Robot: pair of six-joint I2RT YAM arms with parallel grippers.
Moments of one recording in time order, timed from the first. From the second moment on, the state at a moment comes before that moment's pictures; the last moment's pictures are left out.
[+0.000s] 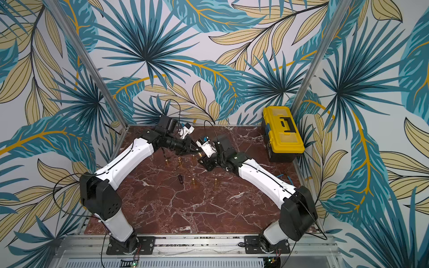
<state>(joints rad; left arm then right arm) -0.41 1.74 1.67 -0.79 0.76 -0.55 0.61 1.51 1.26 -0.43 -0.25 -0.04</state>
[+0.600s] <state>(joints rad) -0.48 1.93 1.91 -0.78 0.21 -0.38 0.61 1.33 1.23 -0.50 -0.08 -0.04</state>
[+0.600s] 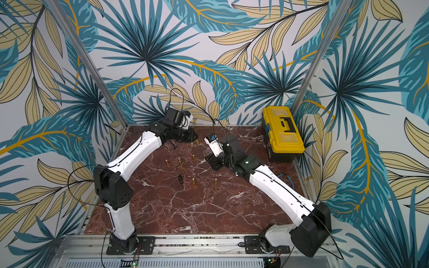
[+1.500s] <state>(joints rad) -0.59 2.16 1.72 -0.55 -0.09 -0.24 0.61 1.27 1.16 -0.51 0.03 -0.03</state>
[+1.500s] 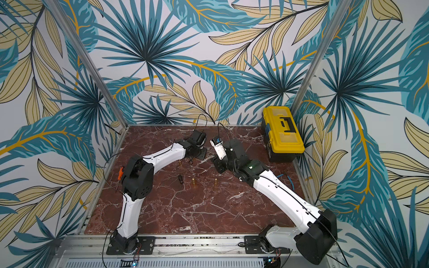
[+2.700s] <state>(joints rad) -0.59 2.04 1.59 -0.41 -0.04 -0.28 0.61 1.27 1.15 -0.51 0.03 0.00</state>
